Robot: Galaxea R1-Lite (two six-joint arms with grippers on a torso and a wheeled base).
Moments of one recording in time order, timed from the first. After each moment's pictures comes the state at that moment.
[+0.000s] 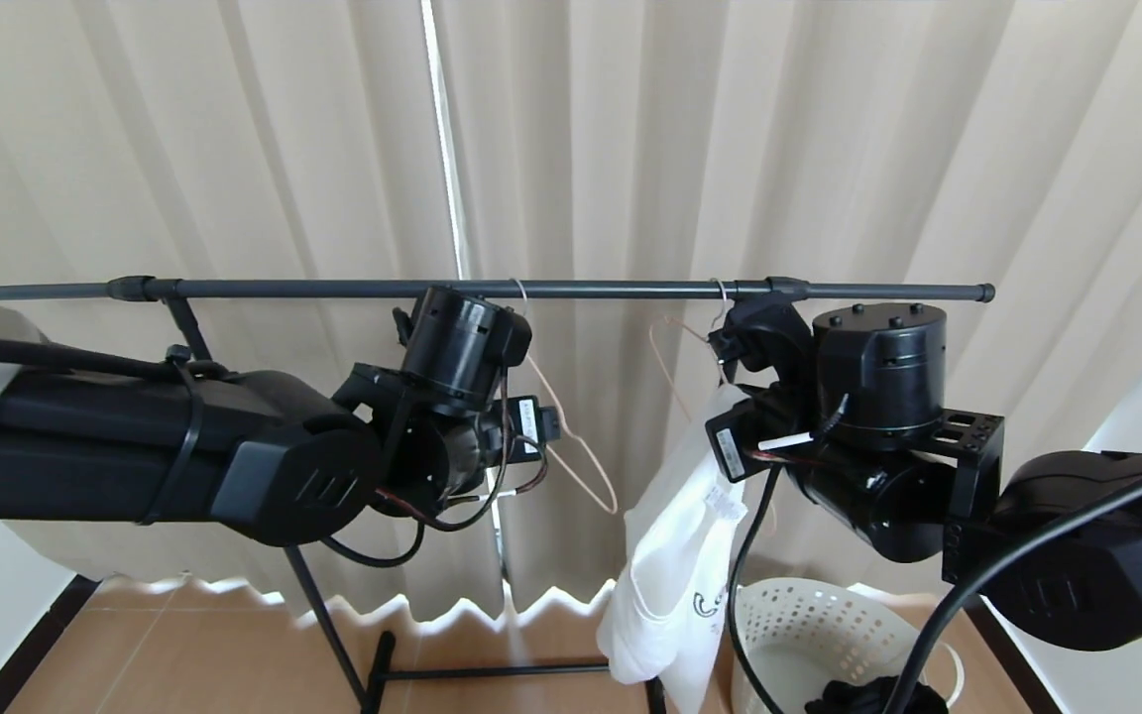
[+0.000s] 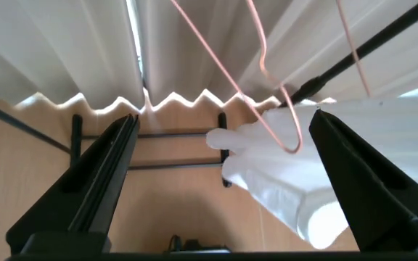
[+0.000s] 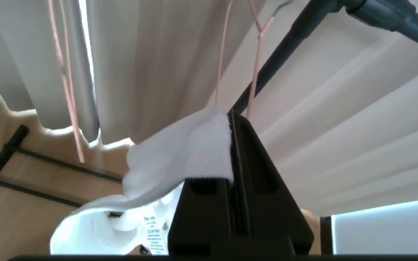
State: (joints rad) left arm -0.65 1.91 -1.19 -0.12 0.43 -0.46; right arm 0.67 1.81 -0.91 -0.56 -0.53 -0.14
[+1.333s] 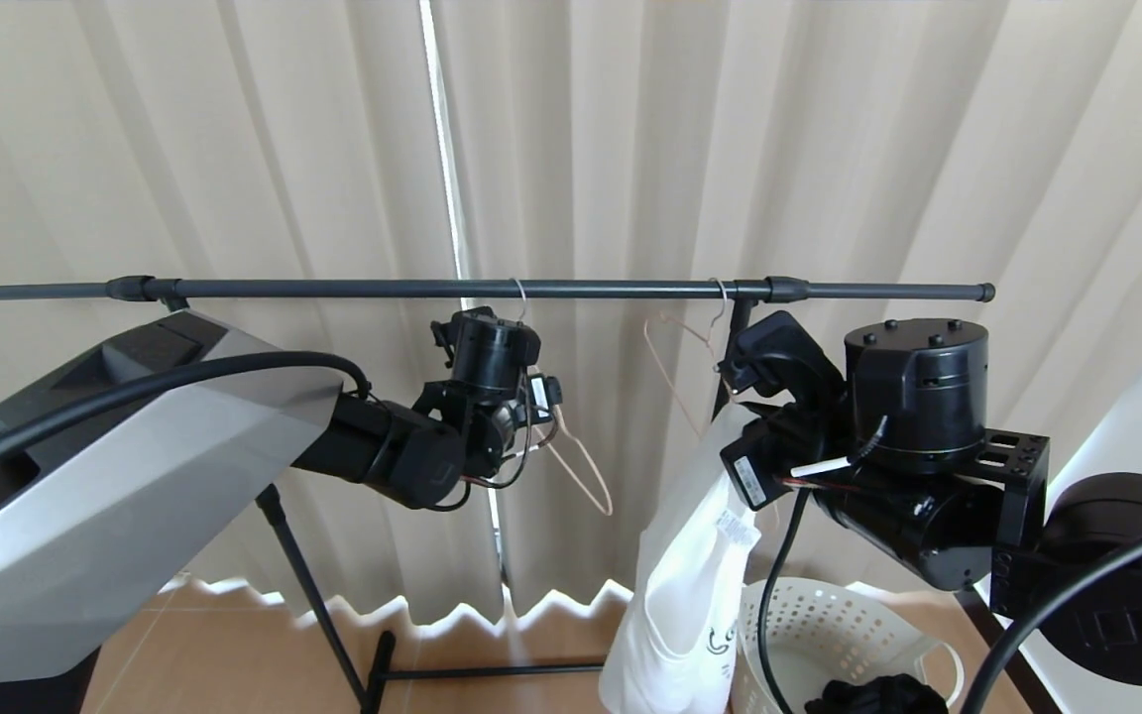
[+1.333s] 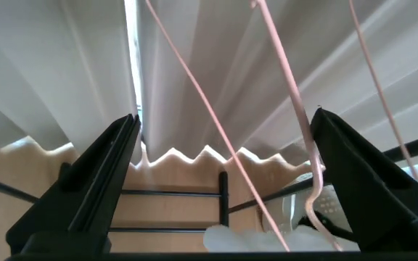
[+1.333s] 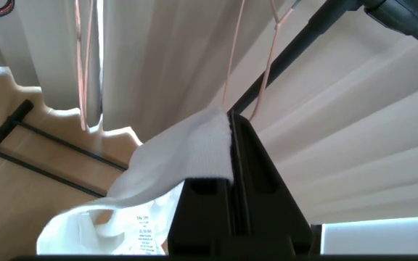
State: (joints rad) left arm -0.53 2.27 -1.40 -0.44 0.43 -0.39; right arm 0.67 1.76 -0.83 -0.56 -0.45 -0.21
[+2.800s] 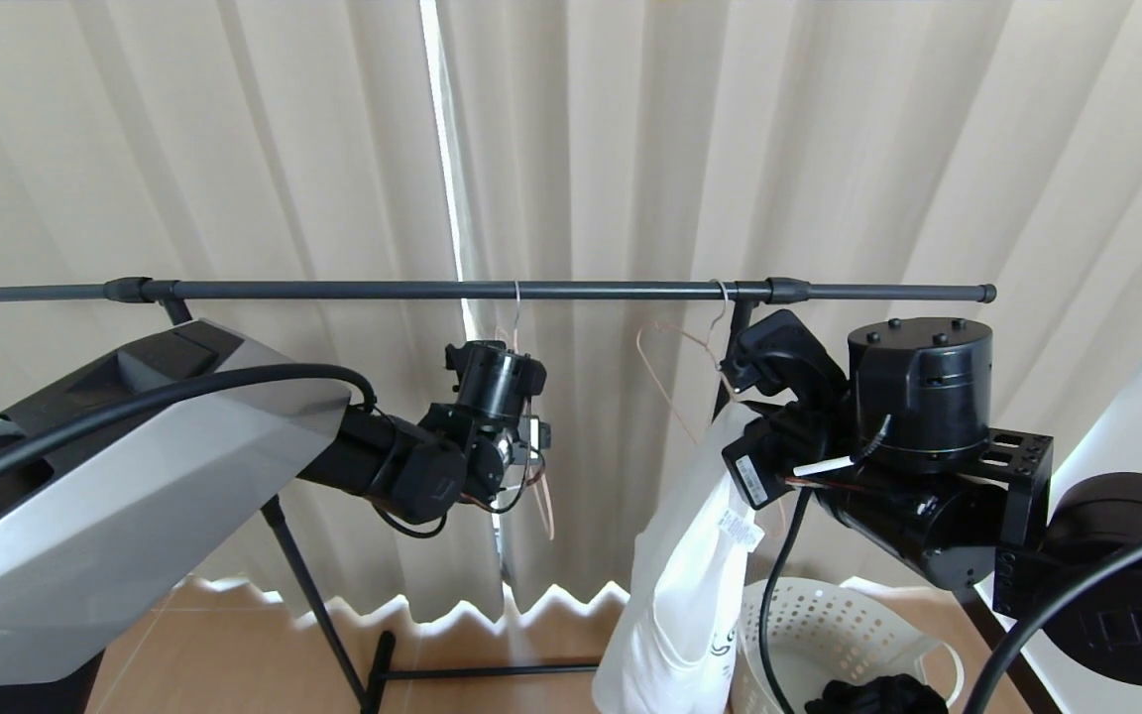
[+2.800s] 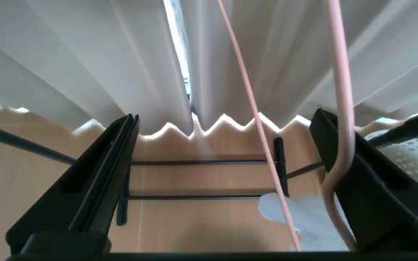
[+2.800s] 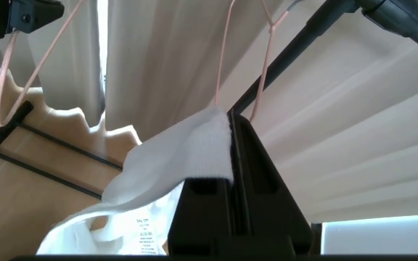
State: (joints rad) left arm -0.54 2.27 -1.36 -0.32 0.50 -0.26; right arm 0.67 1.76 -0.83 -0.56 -0.45 -0.21
